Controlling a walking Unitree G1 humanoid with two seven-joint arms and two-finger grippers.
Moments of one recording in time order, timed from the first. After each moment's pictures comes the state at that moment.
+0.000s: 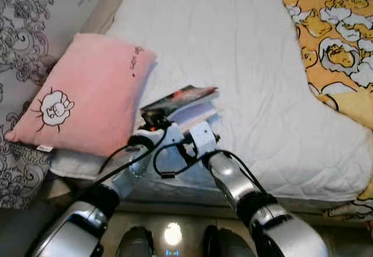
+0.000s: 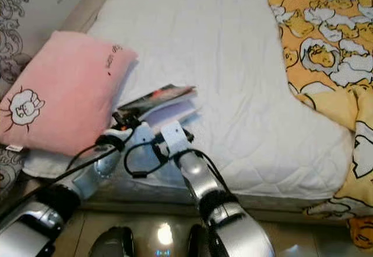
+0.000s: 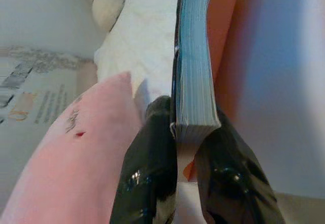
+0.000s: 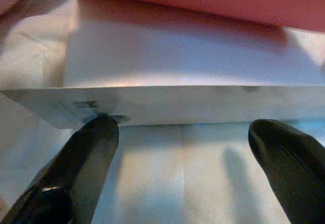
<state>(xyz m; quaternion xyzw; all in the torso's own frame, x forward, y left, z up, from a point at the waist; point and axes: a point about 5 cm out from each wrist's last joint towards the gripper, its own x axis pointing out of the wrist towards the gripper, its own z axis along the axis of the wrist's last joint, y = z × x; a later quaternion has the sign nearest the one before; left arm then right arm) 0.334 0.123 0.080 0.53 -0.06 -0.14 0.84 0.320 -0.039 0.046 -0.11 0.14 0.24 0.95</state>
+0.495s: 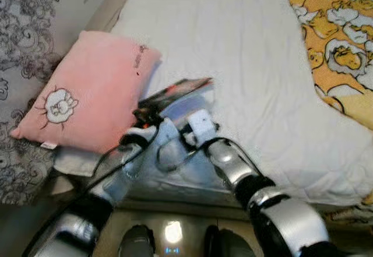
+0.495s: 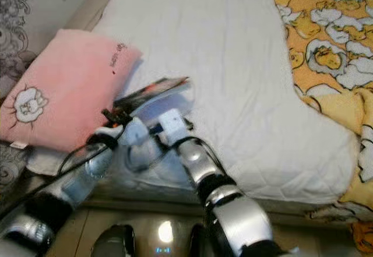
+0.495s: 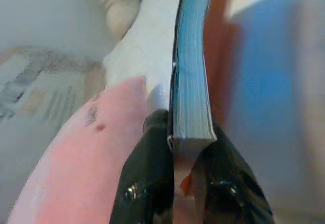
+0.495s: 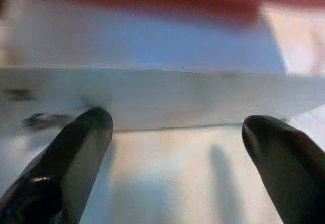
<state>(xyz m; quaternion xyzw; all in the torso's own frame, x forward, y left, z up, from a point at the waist) 0.317 0.118 0.092 0.50 -0.08 -0.15 0.85 0.341 -0.049 0.062 -0.13 0.15 0.20 0.96</state>
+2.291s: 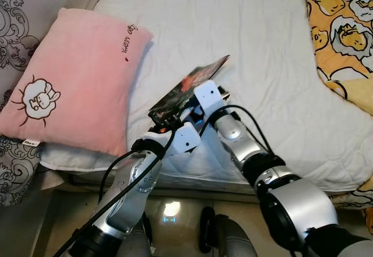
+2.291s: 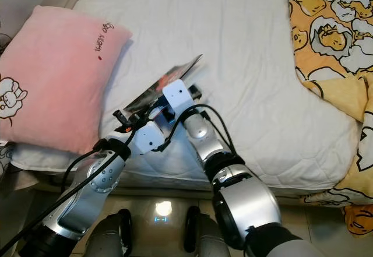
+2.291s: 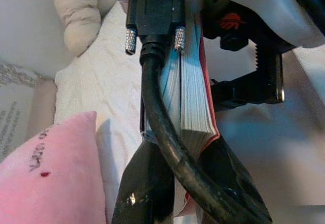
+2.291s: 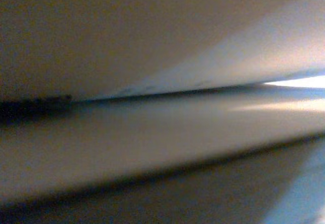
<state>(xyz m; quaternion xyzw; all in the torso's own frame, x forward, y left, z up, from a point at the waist) 0.279 0.083 0.137 0.45 -0.09 -0.18 0.87 0.371 -0.050 0.125 -0.19 -0.02 0.20 0.96</state>
